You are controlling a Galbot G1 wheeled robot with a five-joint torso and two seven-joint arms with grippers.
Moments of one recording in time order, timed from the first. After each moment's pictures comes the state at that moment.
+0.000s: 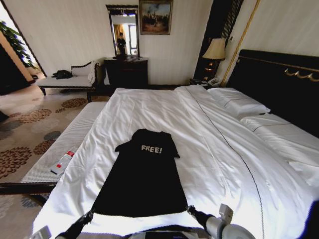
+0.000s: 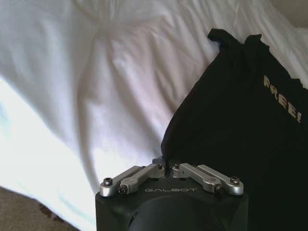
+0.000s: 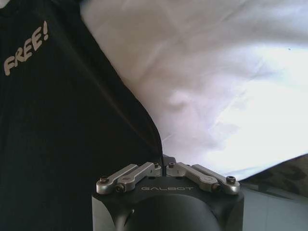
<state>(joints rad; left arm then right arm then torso) 2.28 -1.11 -0.89 -2.27 -1.23 0.29 -0.12 -1.91 1.38 0.60 2.33 1.30 -0.74 0.62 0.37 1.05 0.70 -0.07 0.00</state>
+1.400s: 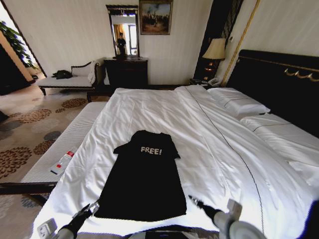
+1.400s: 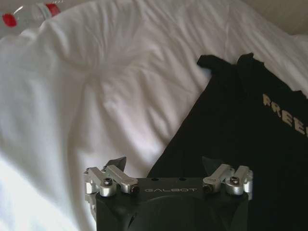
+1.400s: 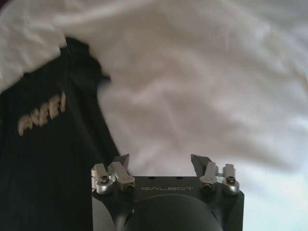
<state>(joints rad) 2.16 -1.12 -0.89 -2.31 -1.11 0.32 -0.20 -1.76 1.25 0.78 2.33 1.37 -0.74 0.59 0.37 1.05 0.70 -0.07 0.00</state>
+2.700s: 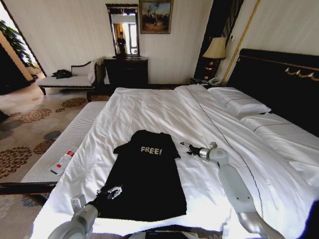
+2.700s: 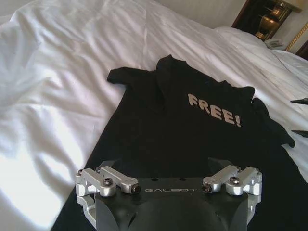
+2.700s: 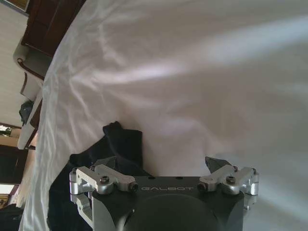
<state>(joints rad) 1.89 -0.97 -0.63 -2.32 -0.96 0.34 -0.23 -0.77 1.15 0.45 1.41 1.61 -0.74 0.47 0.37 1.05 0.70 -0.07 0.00</state>
